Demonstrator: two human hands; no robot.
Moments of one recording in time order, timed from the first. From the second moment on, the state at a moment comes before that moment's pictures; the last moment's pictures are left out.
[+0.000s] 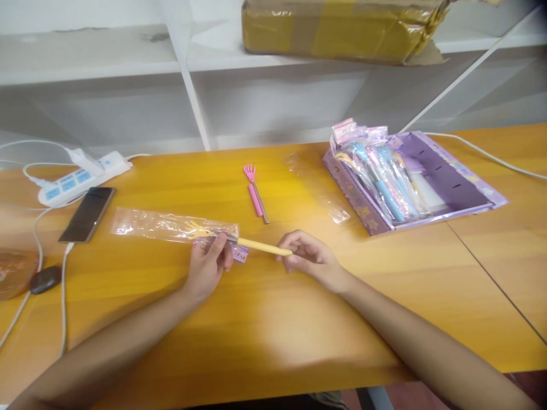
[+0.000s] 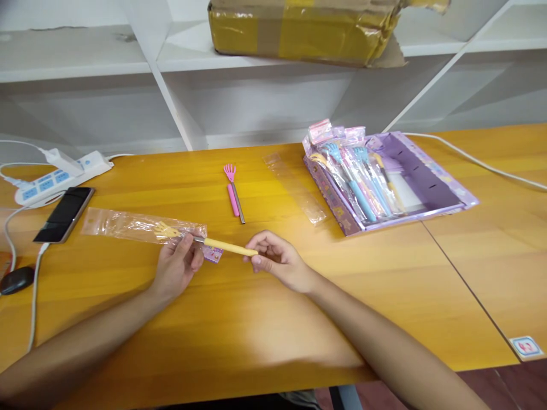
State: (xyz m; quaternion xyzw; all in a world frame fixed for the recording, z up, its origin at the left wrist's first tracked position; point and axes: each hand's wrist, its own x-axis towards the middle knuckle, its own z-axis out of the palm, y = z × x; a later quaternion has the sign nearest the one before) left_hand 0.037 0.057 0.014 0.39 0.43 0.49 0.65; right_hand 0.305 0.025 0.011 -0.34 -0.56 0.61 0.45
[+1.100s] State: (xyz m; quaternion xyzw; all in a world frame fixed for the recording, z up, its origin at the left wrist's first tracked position) left_hand 0.031 0.045 0.014 0.62 0.34 0.23 0.67; right_hand 0.274 0.010 0.000 -0.32 -0.71 0.42 0.47
